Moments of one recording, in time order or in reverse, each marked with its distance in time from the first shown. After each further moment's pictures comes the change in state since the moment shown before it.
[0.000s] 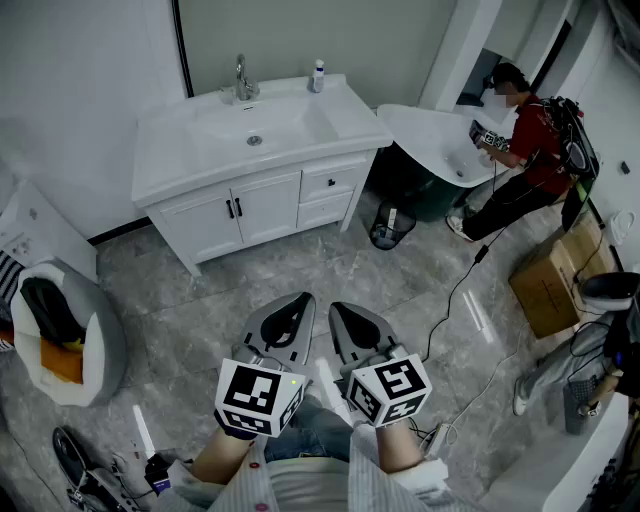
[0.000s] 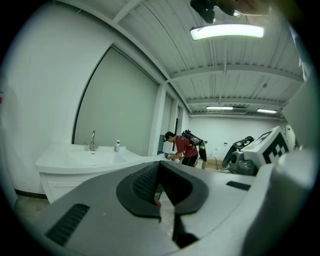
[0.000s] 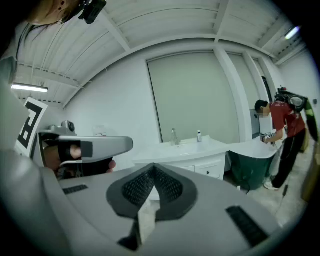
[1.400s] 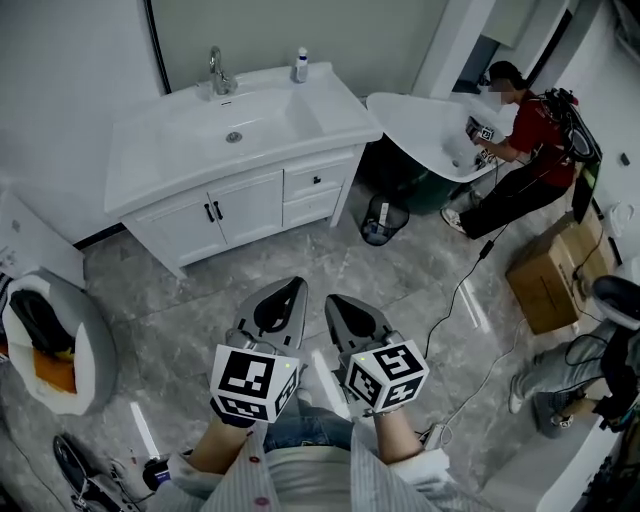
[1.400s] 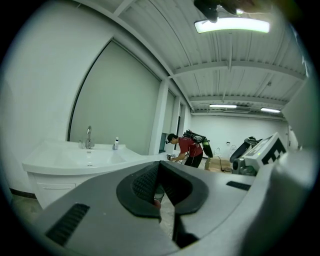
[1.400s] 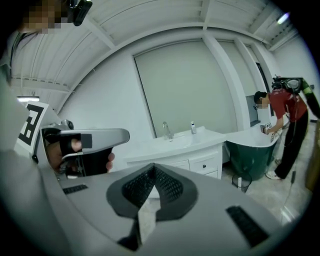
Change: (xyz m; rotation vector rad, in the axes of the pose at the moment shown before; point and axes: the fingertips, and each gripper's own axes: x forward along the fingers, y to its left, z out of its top) left arm 0.098 0.016 -0.012 -0.010 0.027 0.000; right arm 0.045 -0.089 -0.019 0.106 0.054 -0.012
